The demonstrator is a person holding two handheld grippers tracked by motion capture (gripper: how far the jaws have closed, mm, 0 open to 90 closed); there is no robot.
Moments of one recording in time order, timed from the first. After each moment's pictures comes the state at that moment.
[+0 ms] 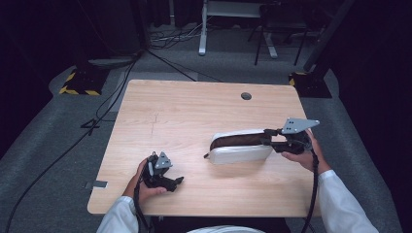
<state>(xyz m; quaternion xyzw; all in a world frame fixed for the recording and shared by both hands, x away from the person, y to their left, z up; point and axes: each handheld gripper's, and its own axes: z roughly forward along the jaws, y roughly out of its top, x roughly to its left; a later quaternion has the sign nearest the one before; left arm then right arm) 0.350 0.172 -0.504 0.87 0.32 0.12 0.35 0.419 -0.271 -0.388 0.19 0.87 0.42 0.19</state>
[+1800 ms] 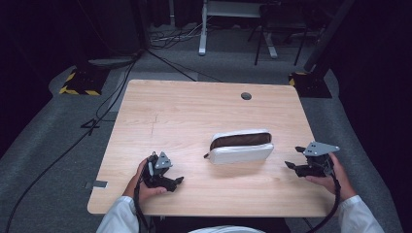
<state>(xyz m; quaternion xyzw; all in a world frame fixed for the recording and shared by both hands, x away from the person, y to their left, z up) 0.350 0.172 -0.504 0.87 0.33 0.12 0.35 0.378 -0.353 -0.451 0.29 0.87 0.32 0.23</state>
